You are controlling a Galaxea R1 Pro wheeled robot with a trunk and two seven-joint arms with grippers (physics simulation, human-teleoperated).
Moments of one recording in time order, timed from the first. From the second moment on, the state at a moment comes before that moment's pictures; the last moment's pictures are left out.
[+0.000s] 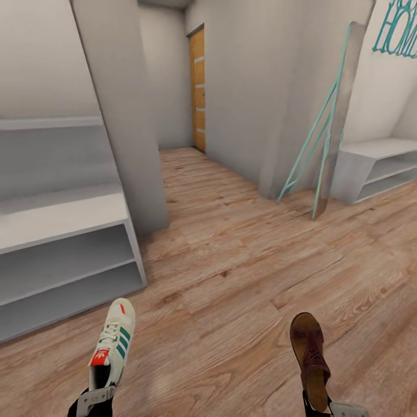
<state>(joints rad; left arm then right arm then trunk) -0.10 0.04 0.26 -0.66 0.05 -0.42 -0.15 -0.03 -0.06 -0.22 -0.72 0.07 -0.48 0.03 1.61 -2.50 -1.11</state>
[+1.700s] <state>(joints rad) -0.10 0.04 0.26 -0.65 0.05 -0.42 -0.15 -0.03 -0.06 -0.22 -0.72 0.07 -0.48 0.03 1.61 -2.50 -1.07</state>
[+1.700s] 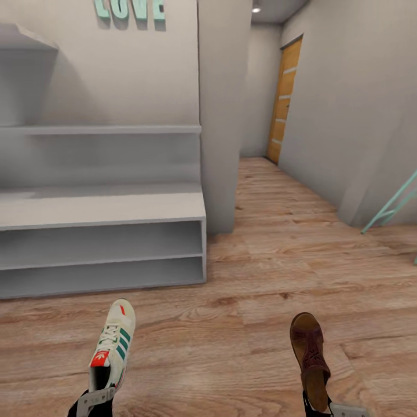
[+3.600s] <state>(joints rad) -0.68 0.04 0.19 -0.70 -0.03 0.43 -0.15 -0.03 -0.31 -0.77 -0.97 -0.02 0.00 0.15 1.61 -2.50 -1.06</state>
